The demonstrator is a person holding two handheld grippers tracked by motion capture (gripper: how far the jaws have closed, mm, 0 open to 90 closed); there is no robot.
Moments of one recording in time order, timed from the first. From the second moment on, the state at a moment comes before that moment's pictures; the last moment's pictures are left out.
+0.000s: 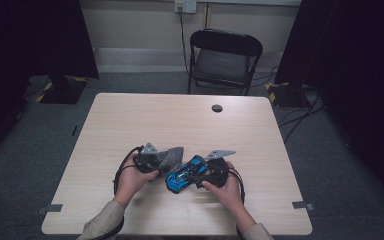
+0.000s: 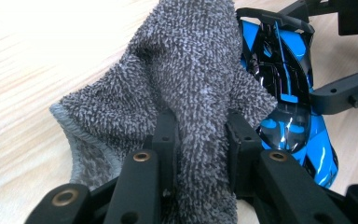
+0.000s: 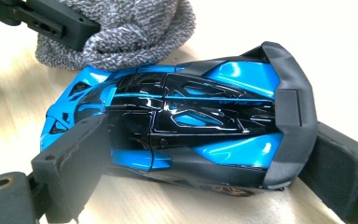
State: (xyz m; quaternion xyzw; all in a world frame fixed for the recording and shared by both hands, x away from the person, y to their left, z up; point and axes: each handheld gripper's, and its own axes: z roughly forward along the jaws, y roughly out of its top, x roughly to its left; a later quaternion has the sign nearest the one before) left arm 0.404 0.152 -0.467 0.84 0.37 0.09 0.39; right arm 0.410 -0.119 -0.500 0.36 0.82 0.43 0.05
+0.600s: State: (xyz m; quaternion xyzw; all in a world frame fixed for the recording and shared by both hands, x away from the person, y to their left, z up) left arm 0.400 0.163 -0.460 0.83 0.38 0.11 0.40; right arm 0.410 -0.118 -0.499 0.36 0.82 0.43 0.05
